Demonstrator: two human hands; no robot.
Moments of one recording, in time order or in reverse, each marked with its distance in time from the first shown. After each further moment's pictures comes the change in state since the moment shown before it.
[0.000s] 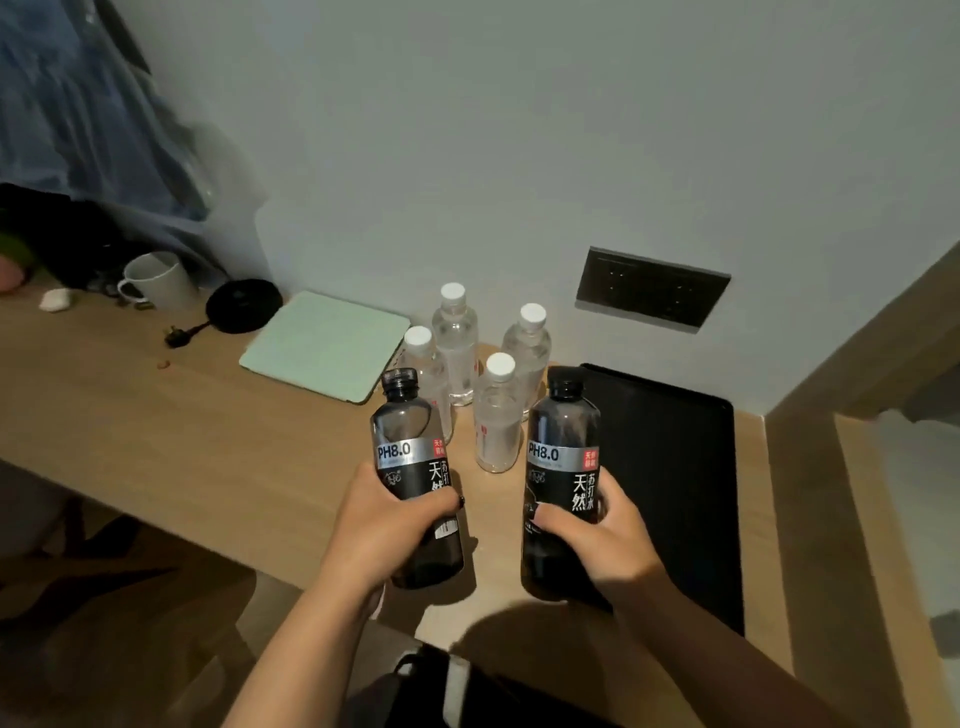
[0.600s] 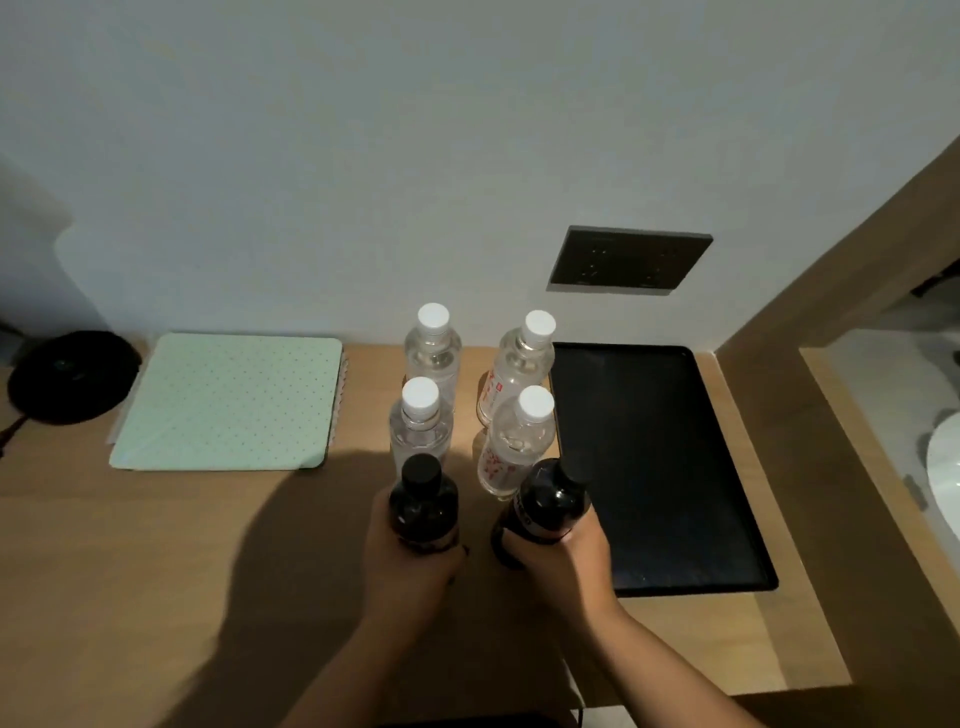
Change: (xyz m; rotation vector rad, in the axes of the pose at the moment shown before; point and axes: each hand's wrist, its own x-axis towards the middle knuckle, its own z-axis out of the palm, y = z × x) left_hand 0.149 -0.057 -0.031 0.155 -0.252 0.140; right_hand 0.090 0.056 0.116 -0.175 0.624 0.110
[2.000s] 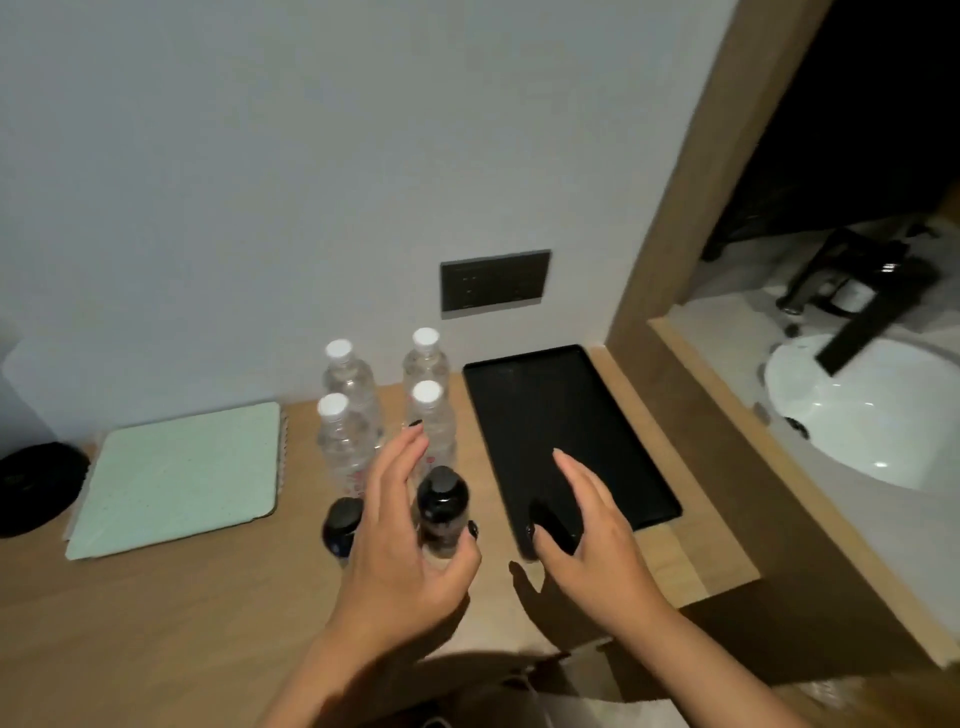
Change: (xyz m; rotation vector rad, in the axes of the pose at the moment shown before) left_hand -0.085 0.070 0.003 0.398 -0.248 0.851; right_hand -0.091 -0.018 -0.109 -0.290 0.020 -0.261
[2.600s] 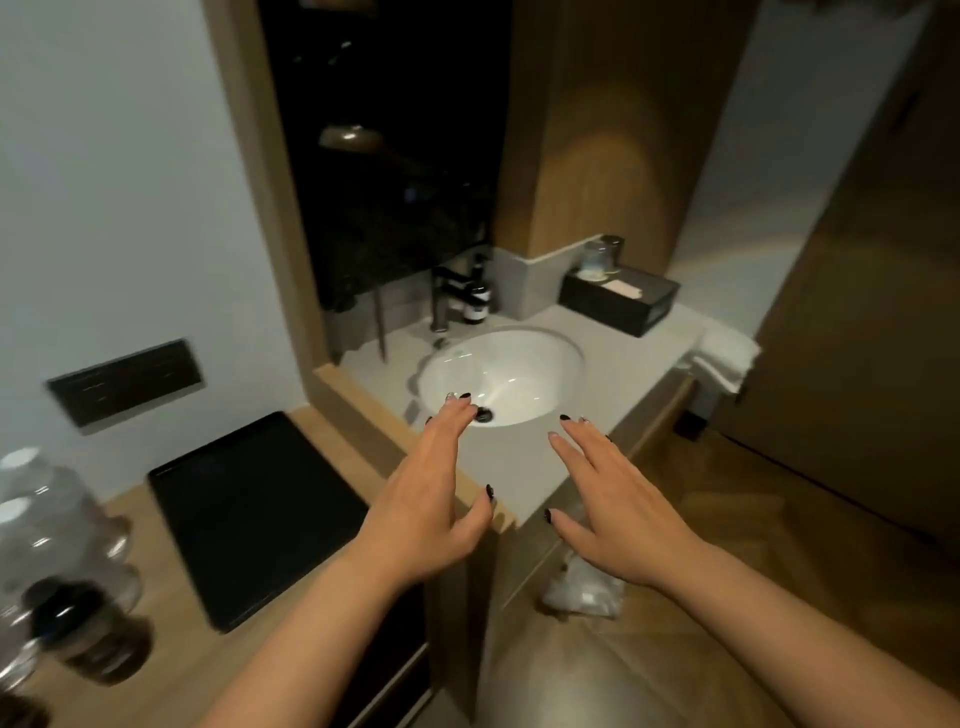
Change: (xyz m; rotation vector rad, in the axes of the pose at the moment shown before) left_hand -0.032 0.283 0.199 -0.011 -0.421 0.636; right_hand -0.228 0.152 -0.278 -0.673 0.298 0.102
